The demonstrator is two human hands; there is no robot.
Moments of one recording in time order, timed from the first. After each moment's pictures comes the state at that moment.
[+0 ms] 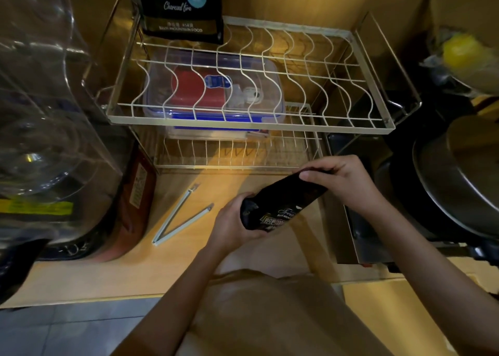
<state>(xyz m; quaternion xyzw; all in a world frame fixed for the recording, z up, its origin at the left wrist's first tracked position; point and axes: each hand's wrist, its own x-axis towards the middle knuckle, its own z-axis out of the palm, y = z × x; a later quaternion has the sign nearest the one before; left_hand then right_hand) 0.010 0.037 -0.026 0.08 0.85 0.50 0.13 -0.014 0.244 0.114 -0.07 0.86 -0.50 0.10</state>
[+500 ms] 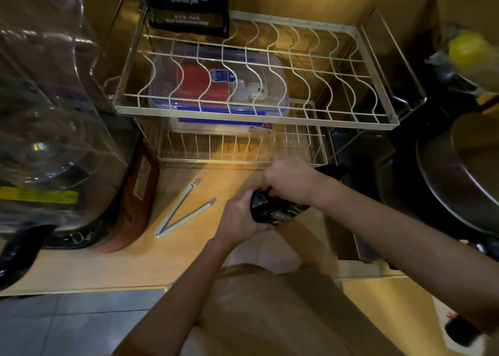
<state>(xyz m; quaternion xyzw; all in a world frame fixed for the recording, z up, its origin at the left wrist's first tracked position) 0.008 0.047 -0.026 0.12 0.87 0.48 0.10 -0.037 0.159 0.112 -0.30 0.92 0.12 0.22</state>
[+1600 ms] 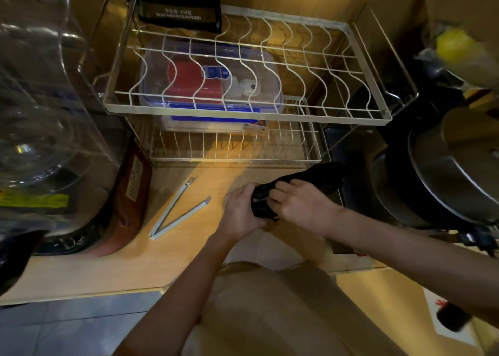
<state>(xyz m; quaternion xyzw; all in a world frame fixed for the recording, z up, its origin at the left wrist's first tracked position) 0.004 0.055 -0.025 0.12 0.87 0.47 0.12 0.010 0.192 0.086 -0.38 0.89 0.22 0.15</state>
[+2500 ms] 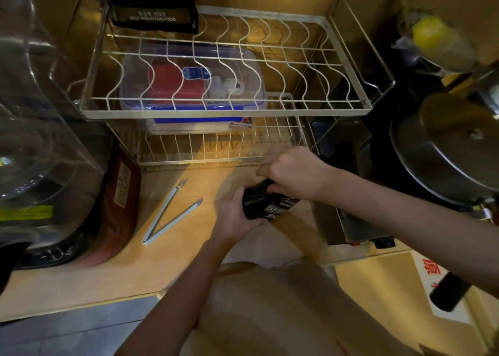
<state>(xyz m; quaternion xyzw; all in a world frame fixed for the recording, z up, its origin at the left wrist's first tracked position) 0.012 0.060 -0.026 0.09 0.87 0.47 0.13 -0.021 0.194 0.124 -0.34 0.93 0.10 0.14</state>
